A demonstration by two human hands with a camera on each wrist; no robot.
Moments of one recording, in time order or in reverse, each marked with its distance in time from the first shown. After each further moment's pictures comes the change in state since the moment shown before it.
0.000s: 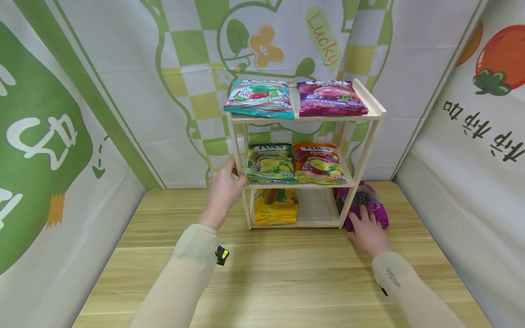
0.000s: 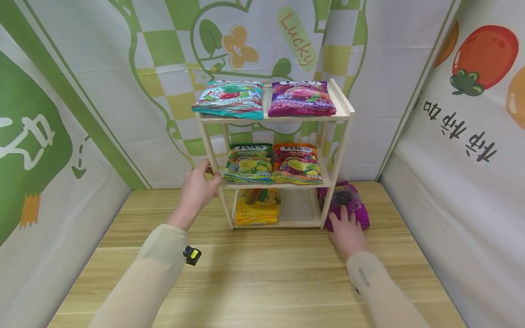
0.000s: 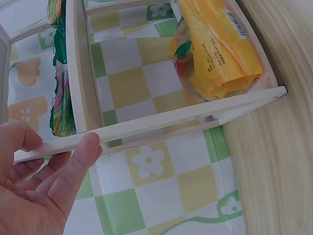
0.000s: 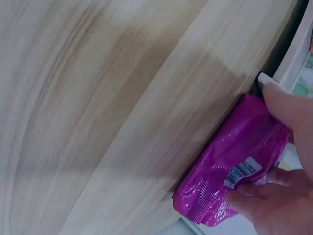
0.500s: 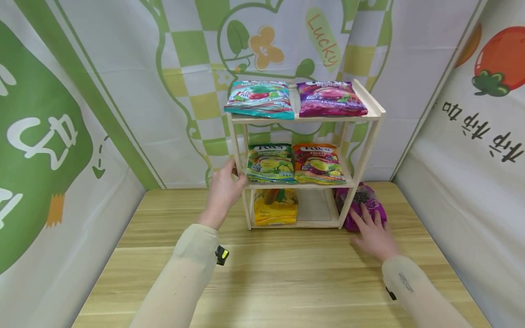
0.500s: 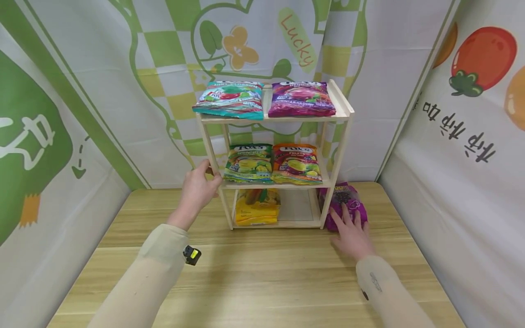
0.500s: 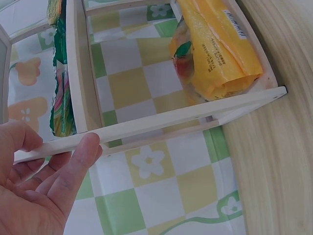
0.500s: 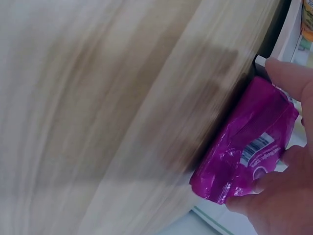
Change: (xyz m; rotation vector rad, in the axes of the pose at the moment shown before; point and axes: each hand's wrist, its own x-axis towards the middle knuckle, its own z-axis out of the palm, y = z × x) left_hand 0.001 0.001 -0.001 -0.002 -0.006 -0.009; right_hand -0.014 0.010 -0.013 0.099 -0.097 -0.004
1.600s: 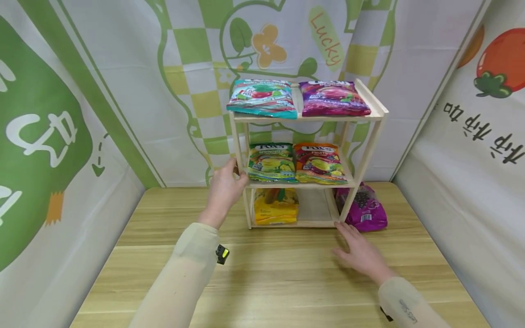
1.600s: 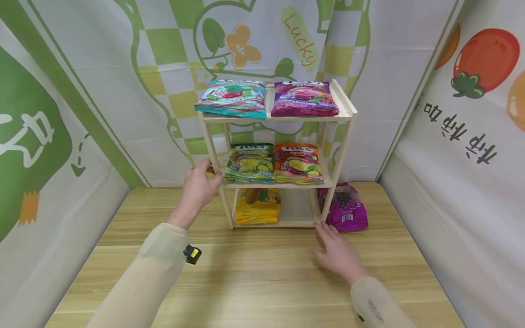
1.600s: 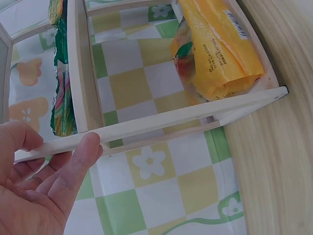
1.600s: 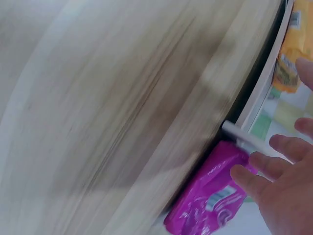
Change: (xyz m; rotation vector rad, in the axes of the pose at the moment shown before) left_hand 0.000 -0.001 -0.001 0.025 -0.001 0.013; right_hand -0.026 -0.050 0.017 0.120 0.062 -0.118
